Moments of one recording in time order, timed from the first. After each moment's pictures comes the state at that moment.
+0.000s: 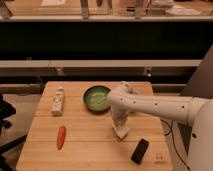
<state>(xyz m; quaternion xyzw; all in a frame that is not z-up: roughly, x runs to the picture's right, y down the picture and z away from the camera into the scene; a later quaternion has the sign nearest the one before) 0.097 0.196 0.826 -0.24 -0.25 -0.73 0.59</state>
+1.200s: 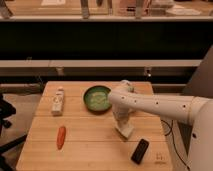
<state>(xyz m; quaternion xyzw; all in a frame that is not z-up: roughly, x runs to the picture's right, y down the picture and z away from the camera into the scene) 0.108 0.195 0.821 -0.24 -0.27 -0.78 0.51</state>
